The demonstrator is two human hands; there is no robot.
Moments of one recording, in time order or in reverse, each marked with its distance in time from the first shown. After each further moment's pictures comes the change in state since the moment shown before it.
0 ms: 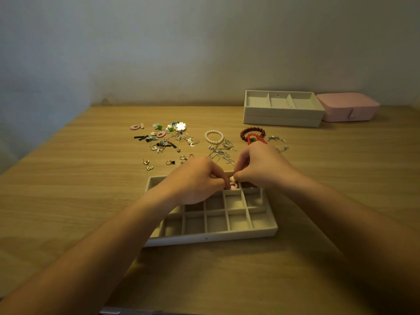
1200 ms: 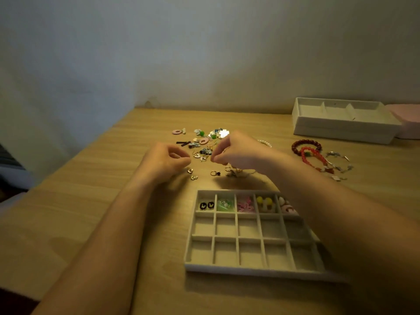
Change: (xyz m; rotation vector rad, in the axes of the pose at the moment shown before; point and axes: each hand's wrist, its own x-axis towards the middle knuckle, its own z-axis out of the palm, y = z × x) left_hand 0.010 -0.152 -0.082 -0.278 0.411 -0.433; right_hand 0.101 -0.104 0.051 0.200 -0.249 -0.141
